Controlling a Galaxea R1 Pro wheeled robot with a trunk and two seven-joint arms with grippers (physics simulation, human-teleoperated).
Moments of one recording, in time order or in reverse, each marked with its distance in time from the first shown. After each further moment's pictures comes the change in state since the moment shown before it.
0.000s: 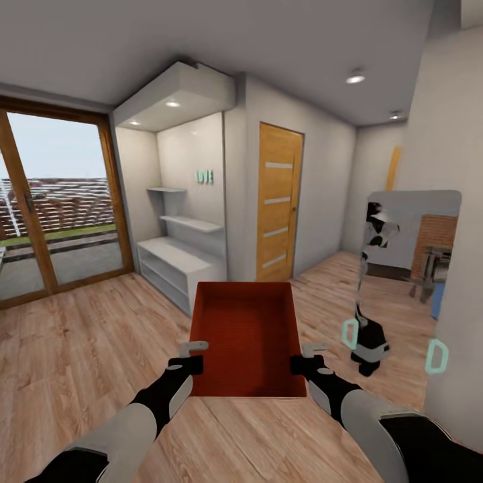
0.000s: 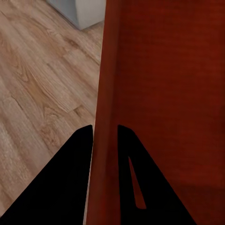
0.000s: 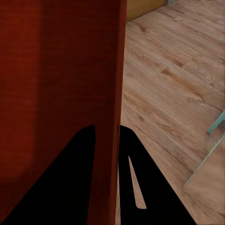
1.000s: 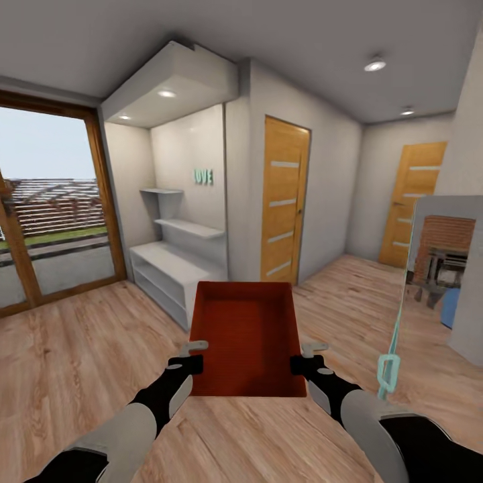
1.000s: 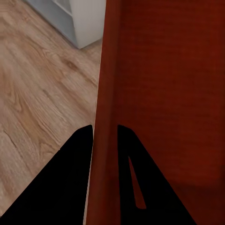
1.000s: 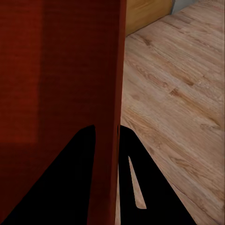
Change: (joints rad) left arm 0.000 0.001 -0.003 -0.004 0.000 0.004 0.000; right arm 0.001 0.001 -0.002 0.000 -0.001 -0.001 -0.001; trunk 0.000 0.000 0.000
